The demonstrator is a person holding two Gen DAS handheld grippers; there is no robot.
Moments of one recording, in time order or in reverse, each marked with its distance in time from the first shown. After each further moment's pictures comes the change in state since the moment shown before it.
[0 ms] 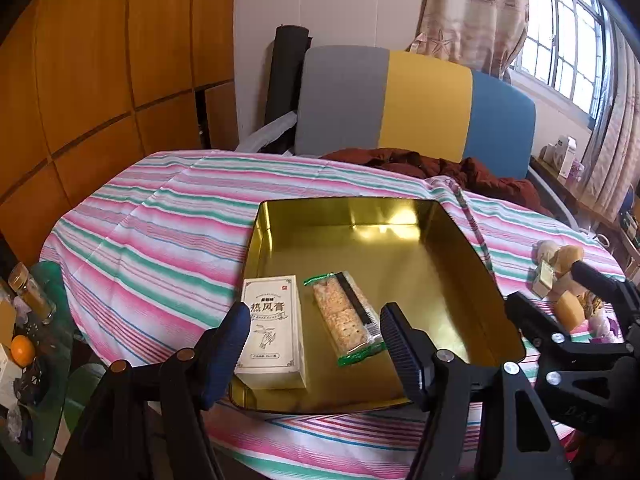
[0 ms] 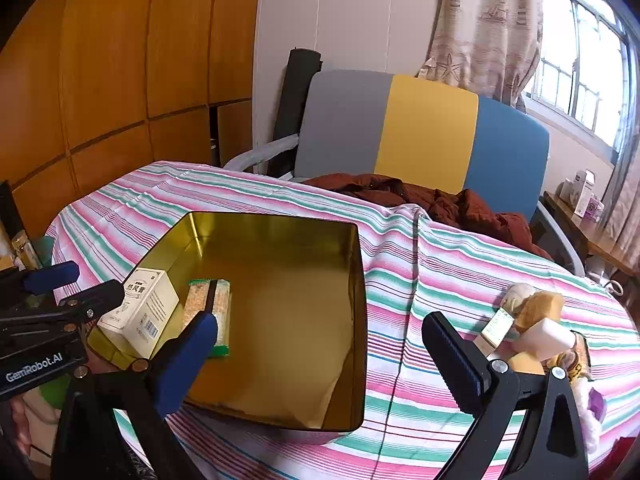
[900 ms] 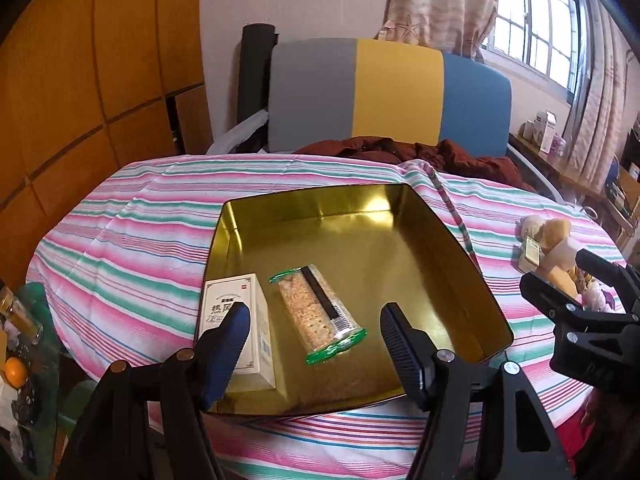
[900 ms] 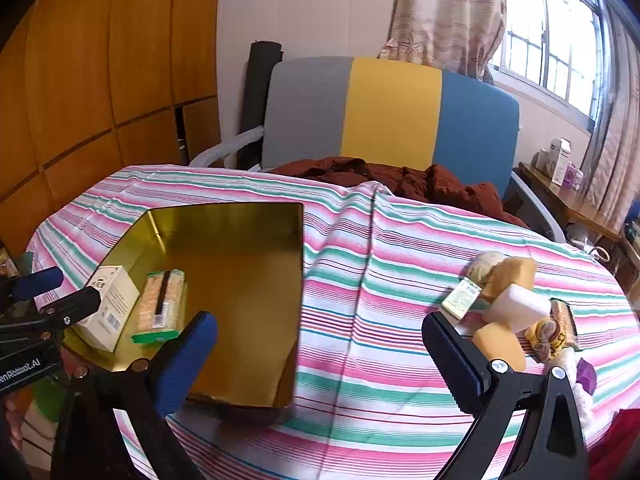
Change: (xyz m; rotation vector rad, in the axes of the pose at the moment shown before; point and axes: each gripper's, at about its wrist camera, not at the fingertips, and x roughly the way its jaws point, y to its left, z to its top) left arm 0.009 -0.031 -0.003 0.098 0.010 -0.056; right arm 0.000 -0.051 -0.016 0.093 0.040 -0.070
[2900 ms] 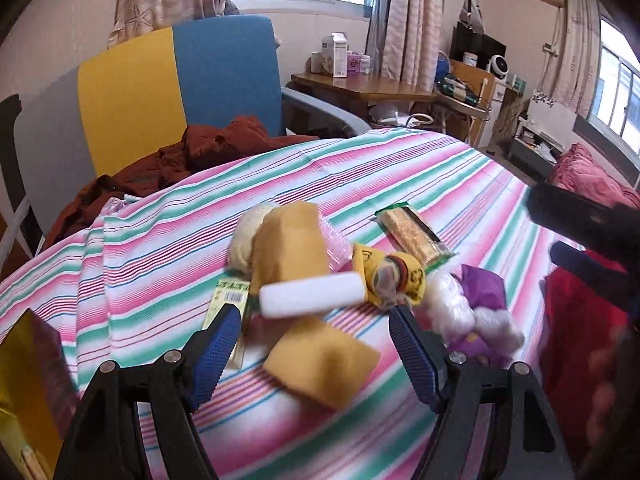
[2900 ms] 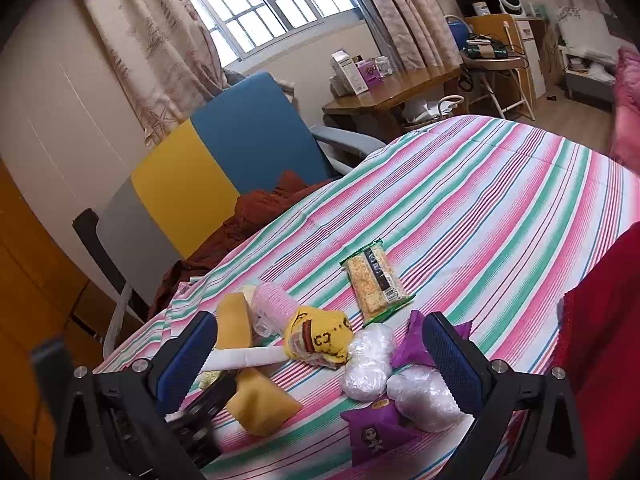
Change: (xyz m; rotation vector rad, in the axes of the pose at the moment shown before) left arm 0.092 -0.357 0.042 0.480 0.081 -0.506; right arm -0.056 -0.314 -0.060 0.817 -0.111 -0.202
